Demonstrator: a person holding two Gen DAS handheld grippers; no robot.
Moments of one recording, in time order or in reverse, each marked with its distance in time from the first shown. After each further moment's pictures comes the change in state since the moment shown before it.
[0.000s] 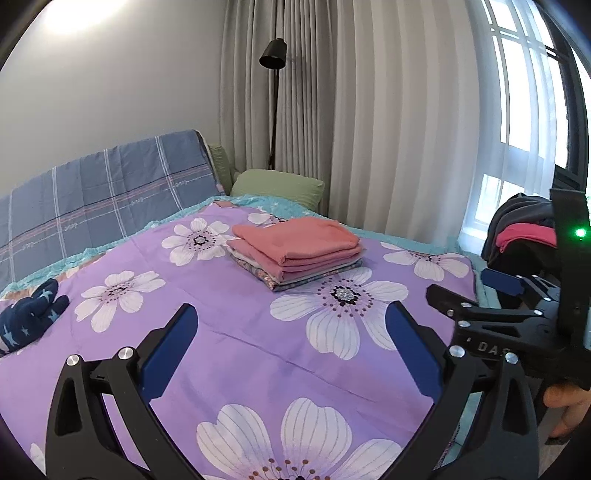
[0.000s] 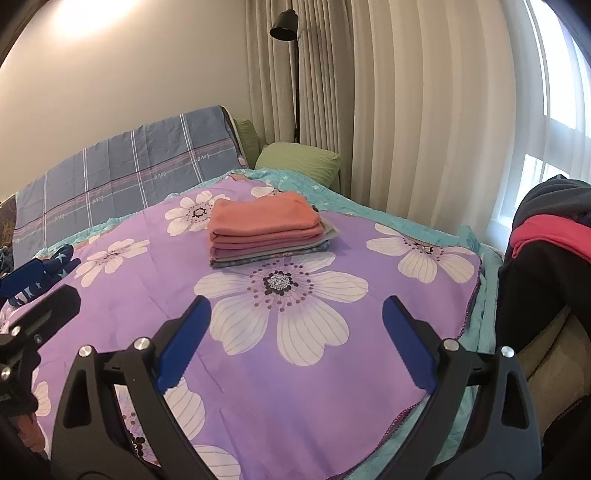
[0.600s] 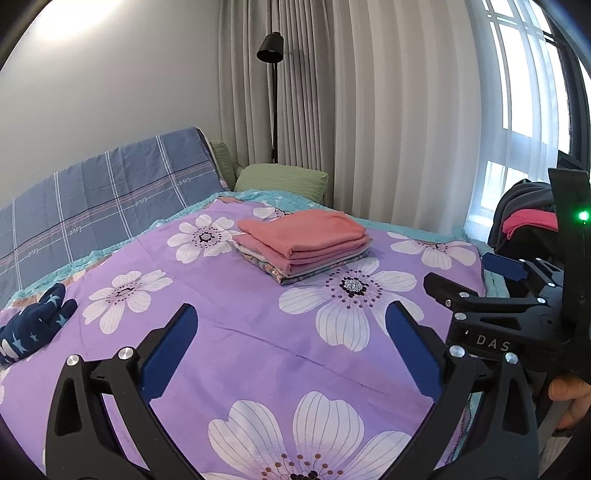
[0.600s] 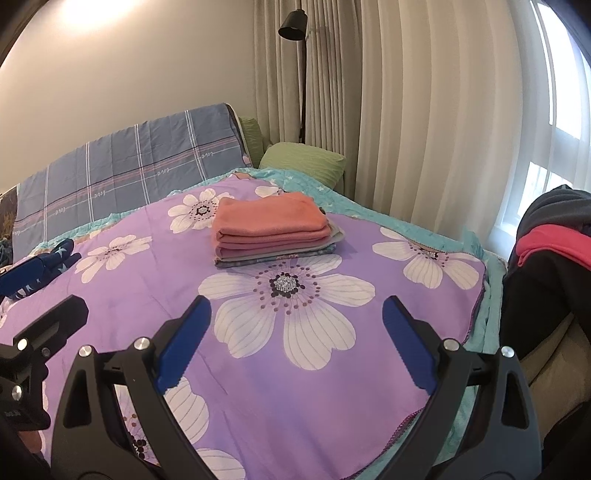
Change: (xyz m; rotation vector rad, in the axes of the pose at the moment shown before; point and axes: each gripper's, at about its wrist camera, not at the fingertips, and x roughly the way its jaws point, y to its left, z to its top) left arm 0.002 0.000 0.001 0.043 0.028 0.030; right arm 0.004 0.011 0.002 -0.030 -0.005 -0.002
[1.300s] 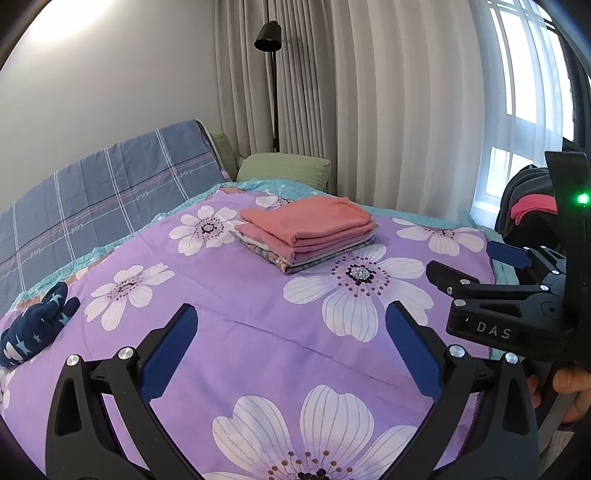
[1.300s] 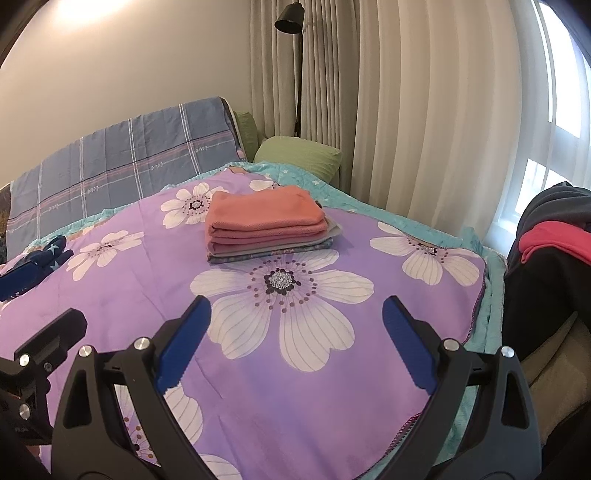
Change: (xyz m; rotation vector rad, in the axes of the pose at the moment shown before) left arm 0.015 -0.002 -0.004 0.016 0.045 0.026; right arm 0.015 0.002 -0.001 0.005 0.027 -0.024
